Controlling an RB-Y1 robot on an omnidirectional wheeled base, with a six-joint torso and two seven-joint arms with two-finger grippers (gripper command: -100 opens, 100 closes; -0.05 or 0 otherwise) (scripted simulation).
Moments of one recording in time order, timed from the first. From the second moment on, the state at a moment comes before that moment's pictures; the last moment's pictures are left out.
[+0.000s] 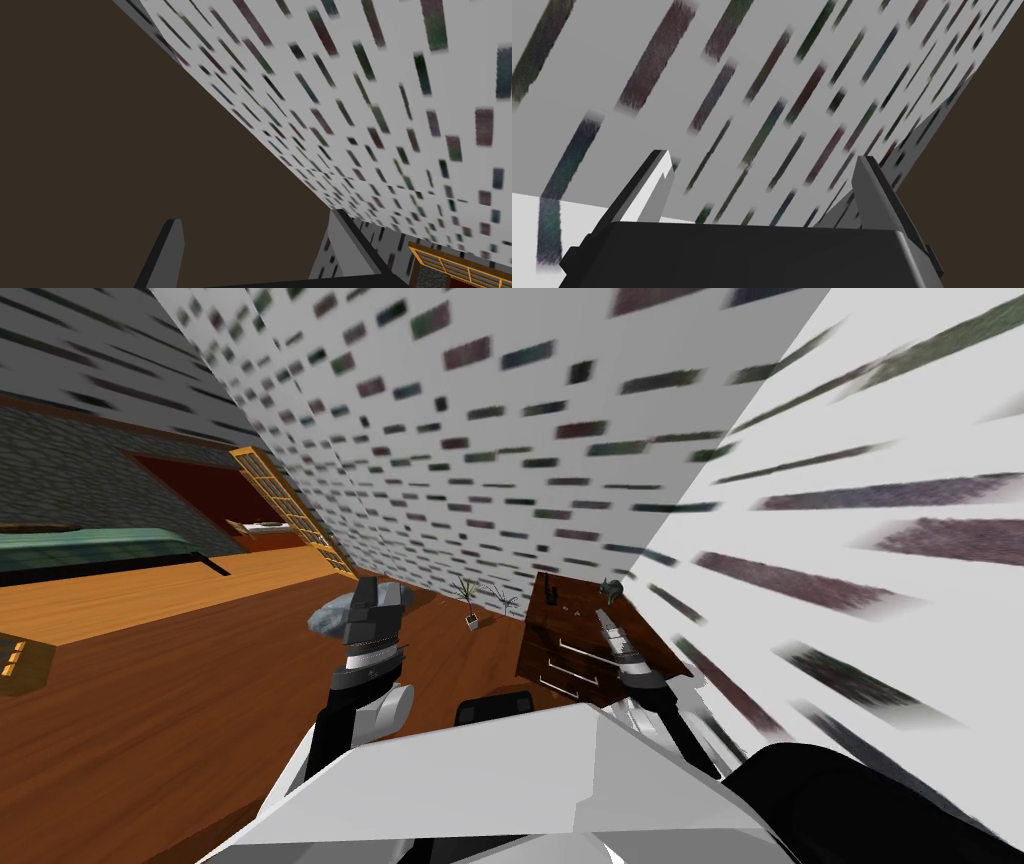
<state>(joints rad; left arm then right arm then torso) 0.48 -0.02 -0.03 -2.26 -0.06 -0.59 -0.15 0.74 -0.36 -0.29 -2.06 0.06 -0.62 0.15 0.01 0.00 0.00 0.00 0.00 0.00</state>
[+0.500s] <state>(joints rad) 0.48 -0.02 -0.03 -2.26 -0.06 -0.59 -0.15 0.84 -0.50 -0.33 -1.91 0.08 -0.61 0.17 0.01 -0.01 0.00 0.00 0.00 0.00</state>
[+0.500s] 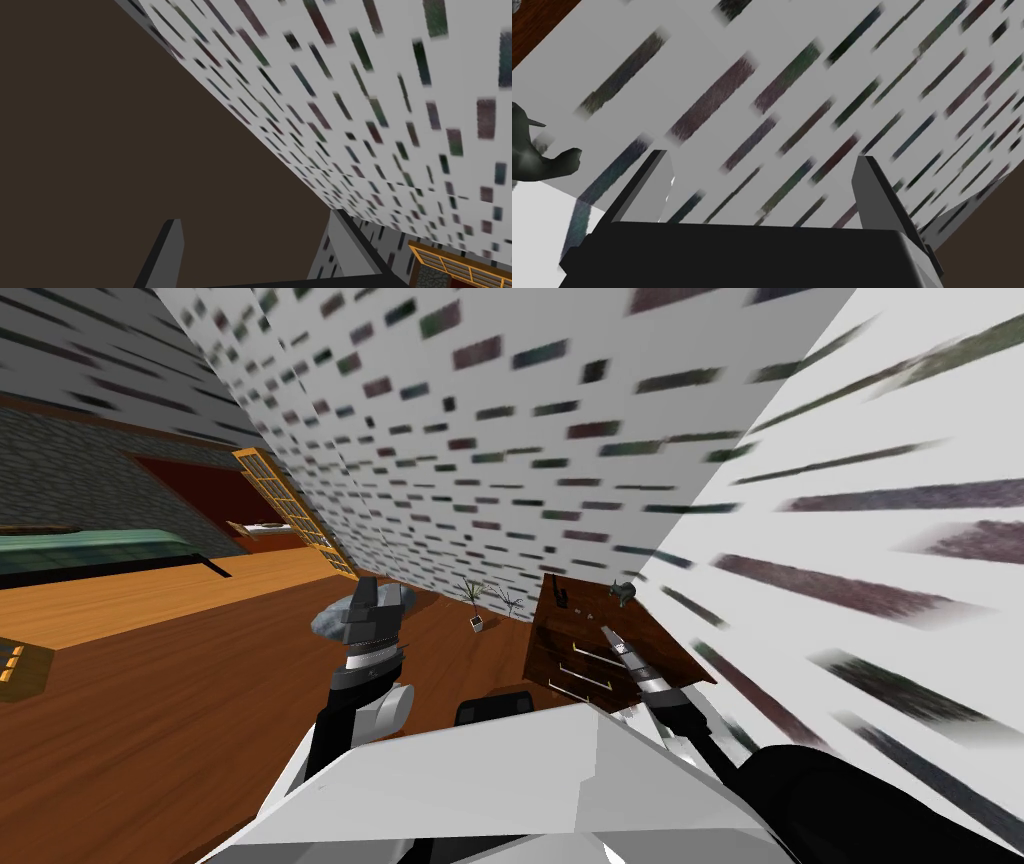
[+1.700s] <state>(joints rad) 0.48 -0.02 -0.03 -2.26 -0.06 -0.59 -0.15 1.05 -0.86 -0.38 -1.64 0.08 -0.52 0.21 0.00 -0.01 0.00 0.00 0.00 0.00</state>
